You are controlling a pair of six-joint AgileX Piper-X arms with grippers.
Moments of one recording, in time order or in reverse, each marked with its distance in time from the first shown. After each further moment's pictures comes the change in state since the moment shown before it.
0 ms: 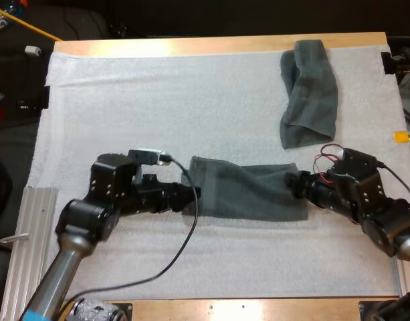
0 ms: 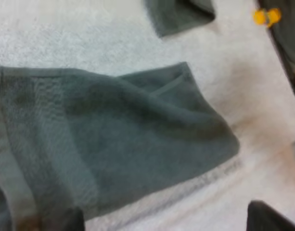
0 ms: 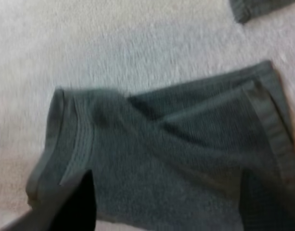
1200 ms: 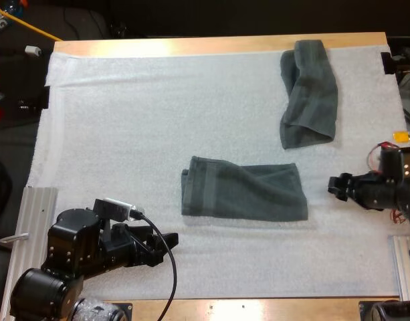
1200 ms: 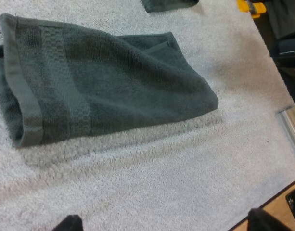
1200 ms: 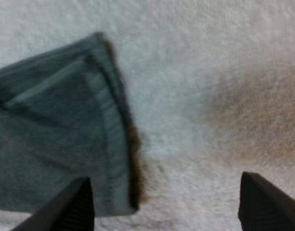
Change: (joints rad) left arm 0.000 -0.436 0.000 0.417 -0.059 0.002; right arm -0.437 0.127 -0.063 0.322 -0.188 -0.377
